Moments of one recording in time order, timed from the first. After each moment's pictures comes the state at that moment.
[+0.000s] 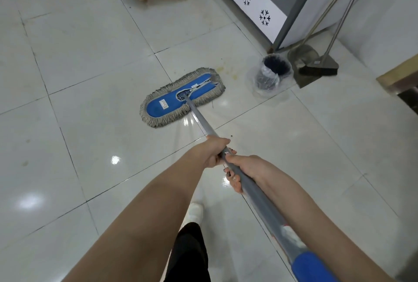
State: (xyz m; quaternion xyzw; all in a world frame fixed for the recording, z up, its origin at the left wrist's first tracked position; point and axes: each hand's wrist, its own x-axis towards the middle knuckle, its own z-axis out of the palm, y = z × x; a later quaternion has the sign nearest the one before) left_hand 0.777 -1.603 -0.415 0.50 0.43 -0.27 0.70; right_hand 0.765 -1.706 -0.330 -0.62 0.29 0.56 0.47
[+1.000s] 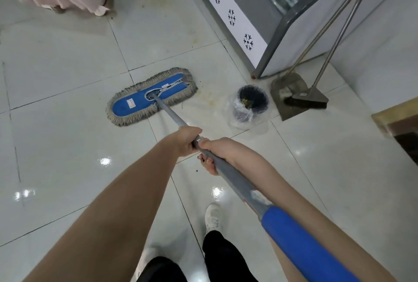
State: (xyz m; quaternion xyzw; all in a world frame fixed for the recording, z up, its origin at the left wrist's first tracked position) left_hand 1.097 -1.660 -0.422 0.45 0.51 -0.17 0.71; right_hand 1.112 -1.769 -0.335 -0.63 0.19 0.63 0.42
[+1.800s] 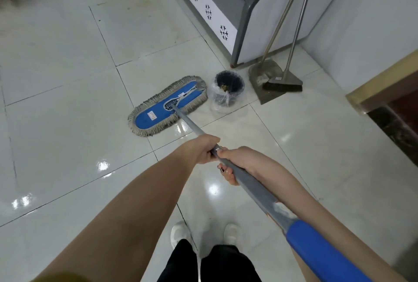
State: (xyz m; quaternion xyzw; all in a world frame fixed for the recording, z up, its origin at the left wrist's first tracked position) left_hand 1.032 -1.891 -0.384 0.47 0.49 -0.25 0.69; right_hand 1.035 -1.995 -0.304 -0.65 0.21 0.59 0.42
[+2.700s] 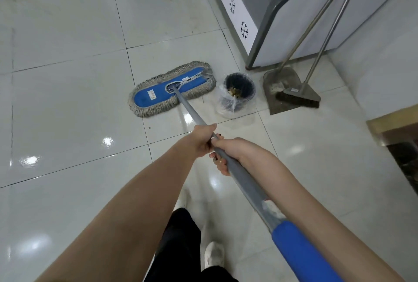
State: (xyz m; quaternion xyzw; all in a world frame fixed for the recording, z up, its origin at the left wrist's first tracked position) left_hand 1.128 -1.868 -0.414 0.36 0.51 -0.09 0.78; right_hand 1.153 -1.960 -0.342 -0.68 0.10 0.63 0.36
